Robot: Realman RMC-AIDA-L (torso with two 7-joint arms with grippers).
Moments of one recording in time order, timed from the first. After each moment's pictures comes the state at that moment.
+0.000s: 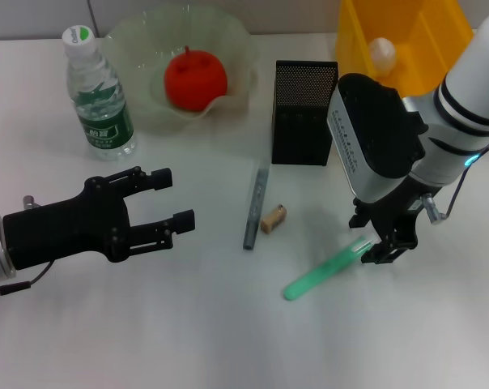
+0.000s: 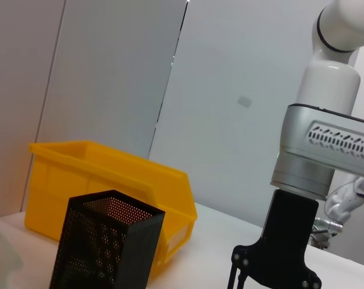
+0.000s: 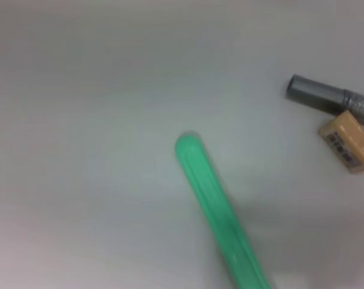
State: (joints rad) left arm -0.40 -2.04 0.73 0.48 1.82 1.67 -1.15; right arm 0.85 2.08 -1.52 -0.98 -2.61 -1.55 1.79
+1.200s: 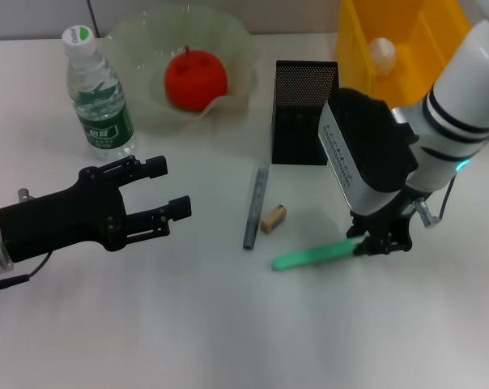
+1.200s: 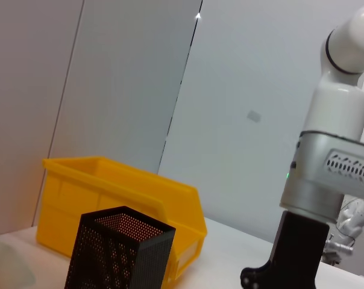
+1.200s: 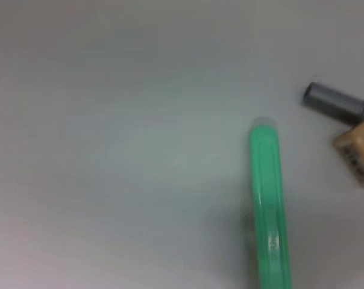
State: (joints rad) left arm -0.41 -2.05 0.69 0.48 1.82 1.68 -1.15; right arm 0.86 2.08 -1.56 -0.96 -2.59 -1.52 1.75
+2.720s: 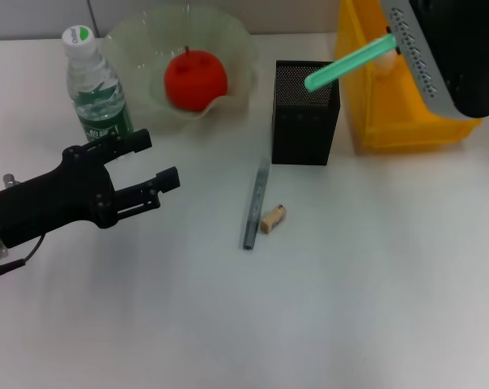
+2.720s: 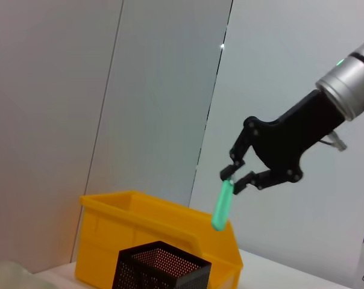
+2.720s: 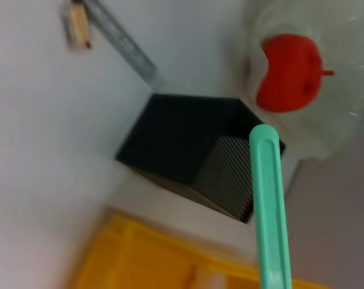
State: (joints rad) left arm -0.40 -2.07 0.61 0.47 1.79 1.67 -1.09; right arm 0.69 2.07 -1.52 -1.72 -2.92 -1.51 1.52
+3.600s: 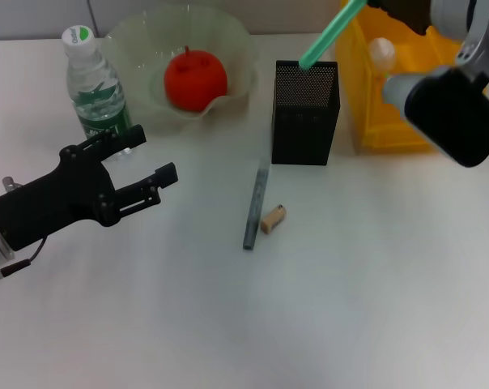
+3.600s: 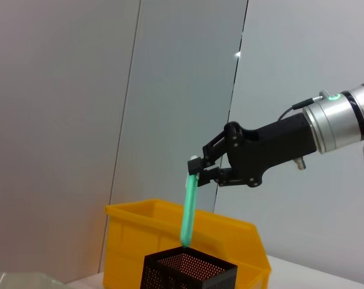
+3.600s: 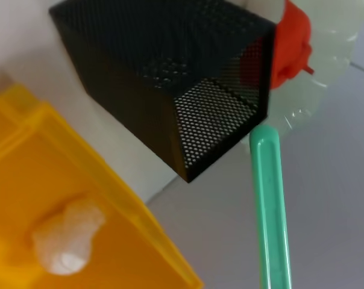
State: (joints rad) left arm -0.40 -2.07 0.60 0.40 1.74 1.62 -0.96; right arm 0.44 2.09 -1.68 -1.53 -2.92 -0.72 0.94
